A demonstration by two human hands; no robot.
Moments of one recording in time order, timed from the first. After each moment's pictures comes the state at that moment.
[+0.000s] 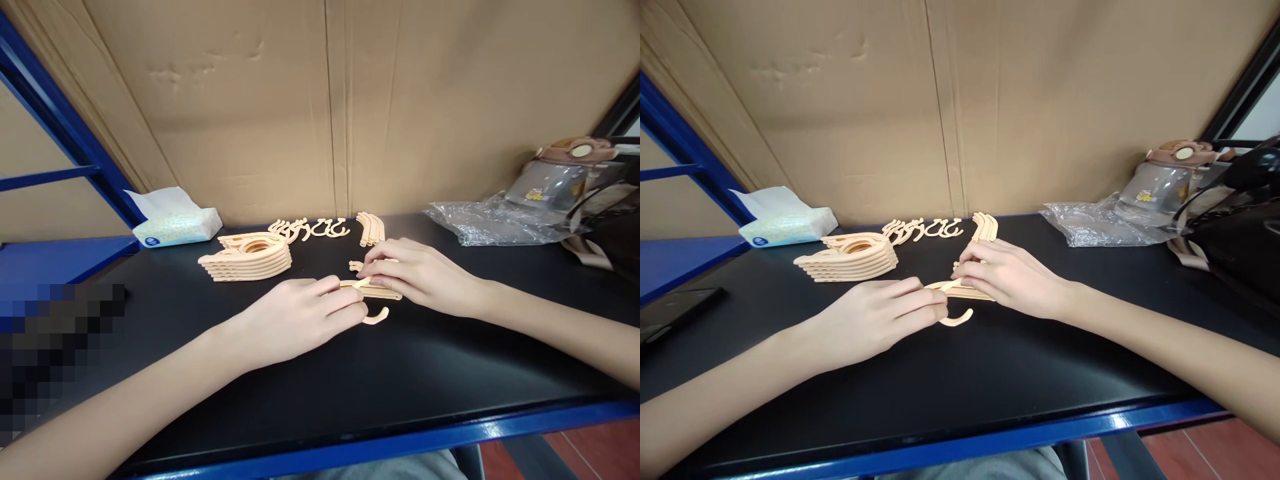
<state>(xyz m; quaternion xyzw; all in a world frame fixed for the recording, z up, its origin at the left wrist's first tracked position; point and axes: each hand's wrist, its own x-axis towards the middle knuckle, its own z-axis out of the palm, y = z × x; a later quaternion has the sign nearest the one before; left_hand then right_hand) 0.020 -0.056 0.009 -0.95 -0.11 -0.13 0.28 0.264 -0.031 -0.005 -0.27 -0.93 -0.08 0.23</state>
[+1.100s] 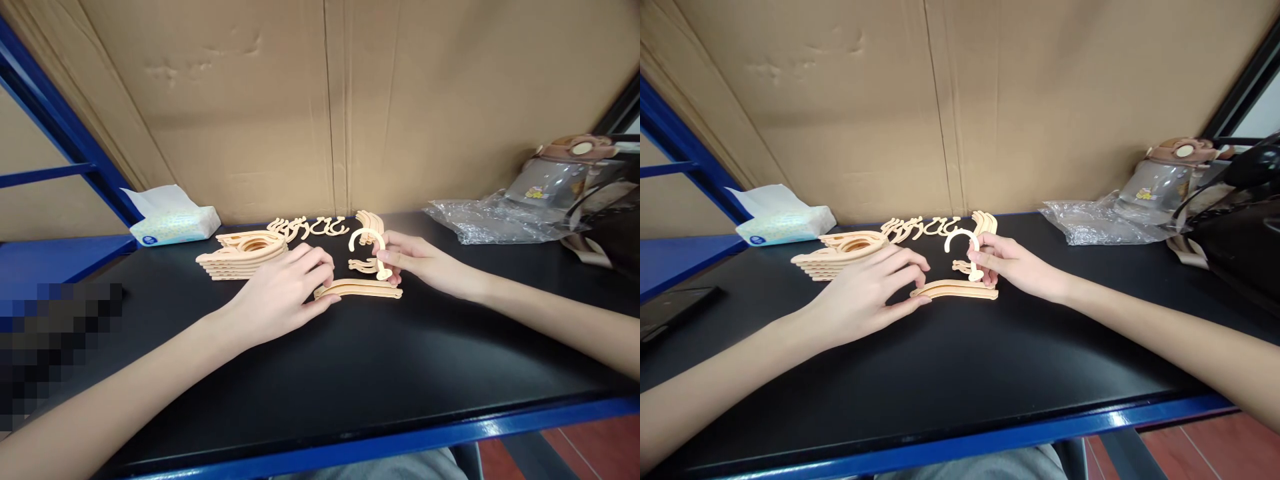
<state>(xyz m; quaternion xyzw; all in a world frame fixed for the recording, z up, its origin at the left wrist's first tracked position) 0.010 -0.038 0.008 -0.94 -0.29 -0.15 0.12 0.262 -0.023 -0.010 -0.36 -0.73 0.47 0.35</state>
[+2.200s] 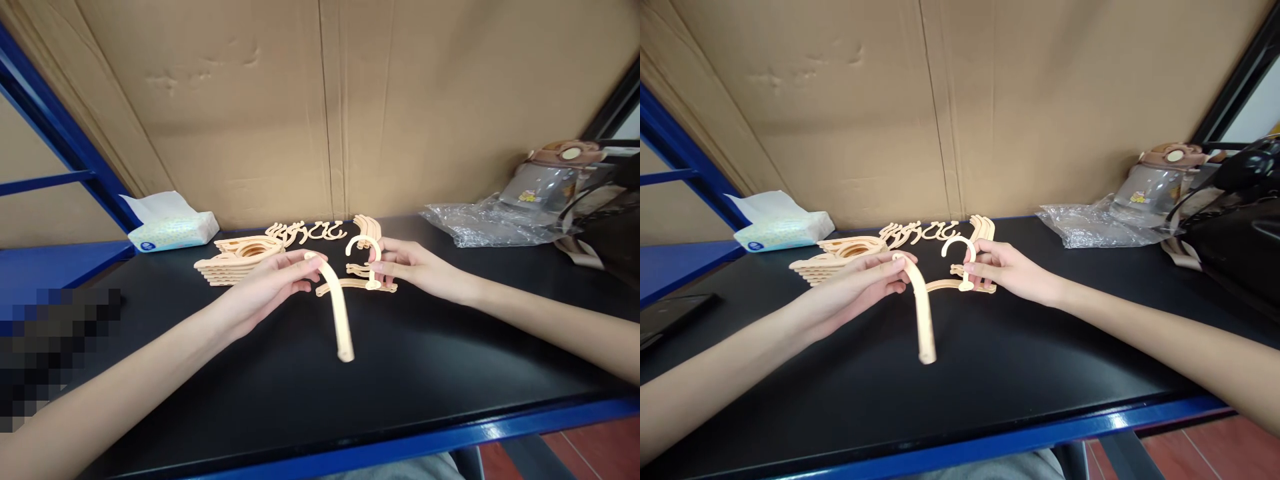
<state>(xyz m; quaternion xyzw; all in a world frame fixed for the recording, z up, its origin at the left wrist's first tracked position) 0.007 -0.023 0.003 -0.68 -0.37 -0.35 -0.52 0.259 -0.024 -0.009 -0.34 -0.74 0.47 0.34</state>
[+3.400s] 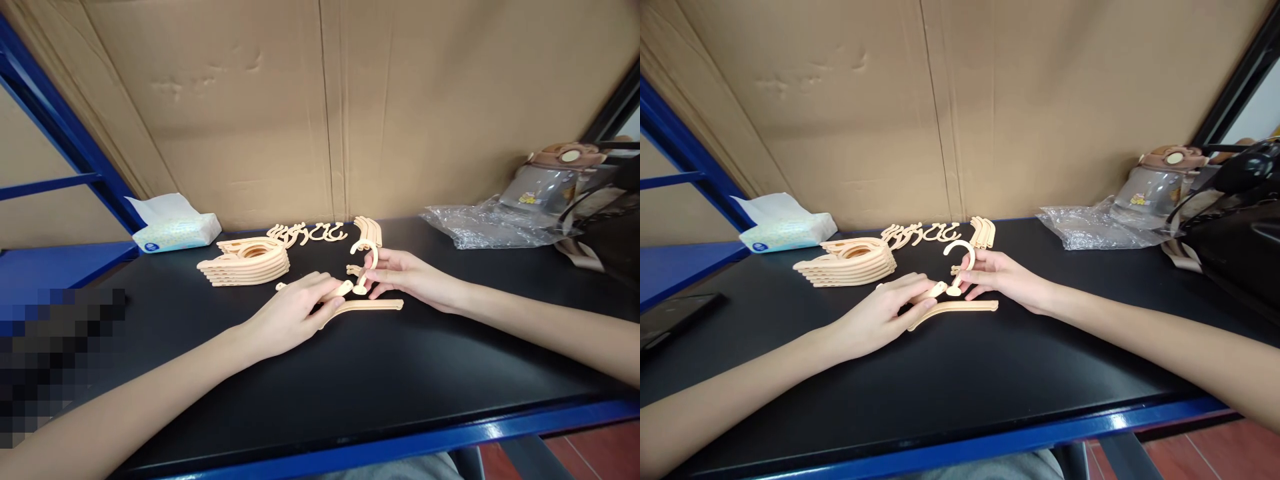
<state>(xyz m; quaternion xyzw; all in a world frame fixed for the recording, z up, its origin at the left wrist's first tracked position) 0.022 -0.037 -0.011 -0.93 -0.32 -0.16 -0.11 0.253 -0.025 -0.018 -0.32 -0.65 0.59 0.35</state>
